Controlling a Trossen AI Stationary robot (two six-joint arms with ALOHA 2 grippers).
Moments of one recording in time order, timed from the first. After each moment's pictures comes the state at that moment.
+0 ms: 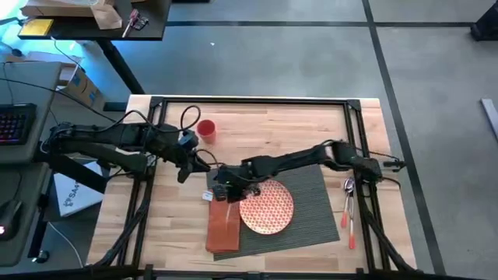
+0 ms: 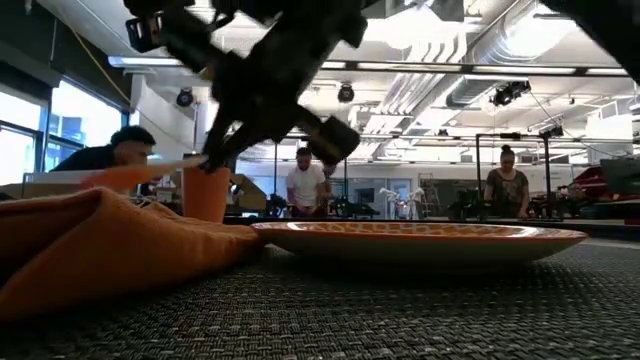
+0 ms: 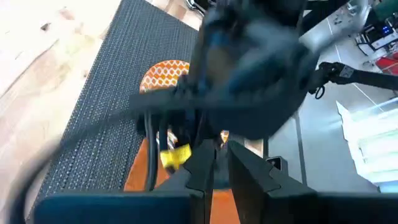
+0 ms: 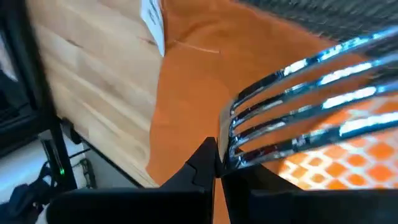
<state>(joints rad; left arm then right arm) -0.06 0.92 0.91 -0.56 0.14 -0.63 0.14 2.36 1.97 -0.66 -0.33 1.44</state>
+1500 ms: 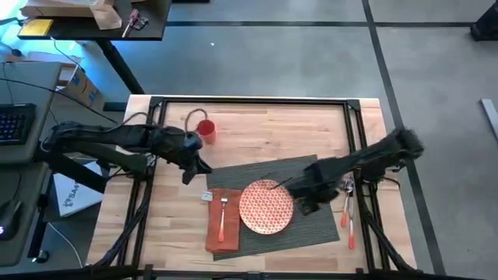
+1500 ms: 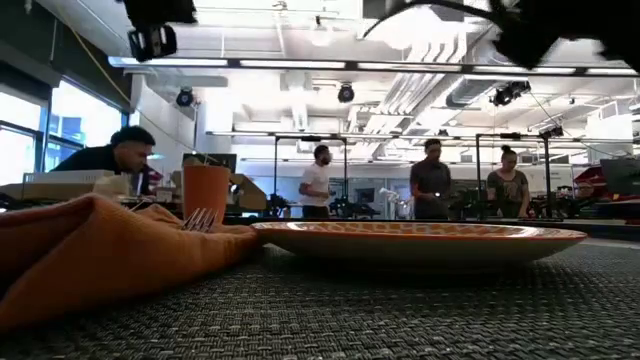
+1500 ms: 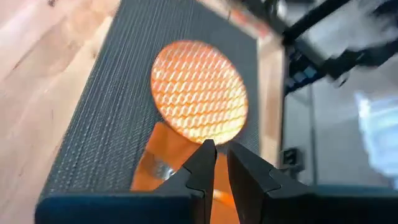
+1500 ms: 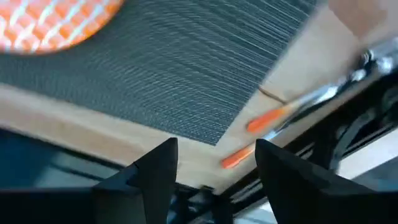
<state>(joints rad) -0.06 1.05 0.91 -0.59 0.15 -0.59 0.36 1.49 1.17 -1.28 -0.31 1.49</state>
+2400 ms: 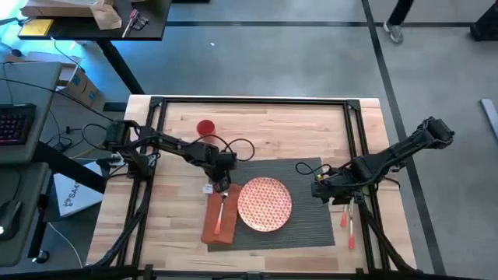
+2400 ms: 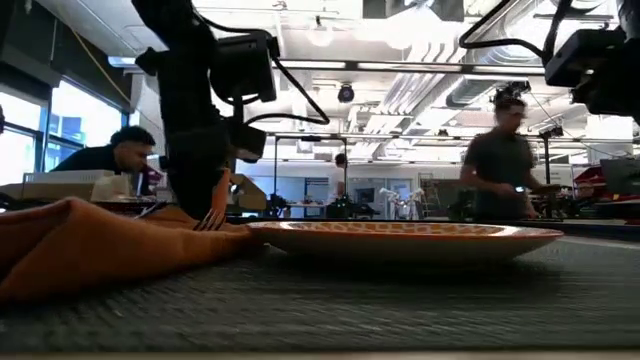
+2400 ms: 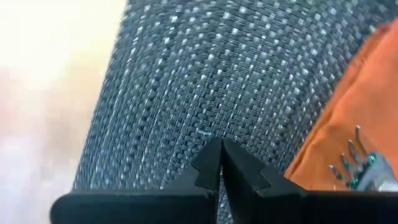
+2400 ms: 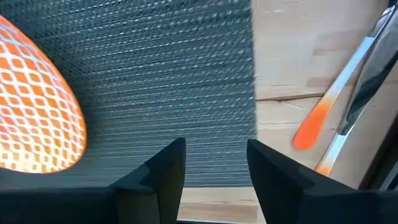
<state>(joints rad) 0.03 1.74 0.92 -0.60 -0.05 -0.43 0.44 1.14 0.74 -0.91 -0.19 2.13</state>
